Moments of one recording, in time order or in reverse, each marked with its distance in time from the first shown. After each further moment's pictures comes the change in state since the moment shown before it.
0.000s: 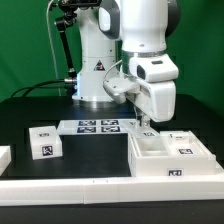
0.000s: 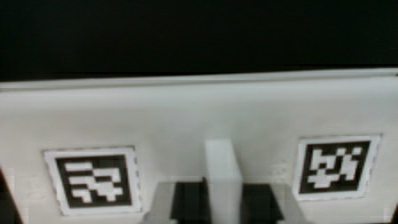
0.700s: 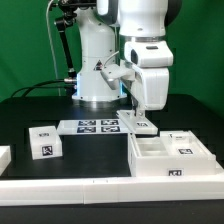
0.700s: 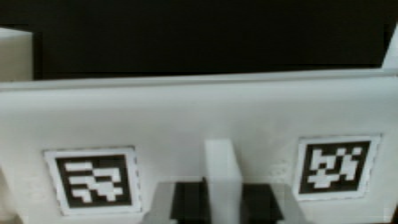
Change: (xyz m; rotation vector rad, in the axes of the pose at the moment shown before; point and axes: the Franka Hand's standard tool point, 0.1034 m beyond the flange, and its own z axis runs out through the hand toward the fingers) arm -0.013 0.011 -0.026 -0.004 -0.037 0.086
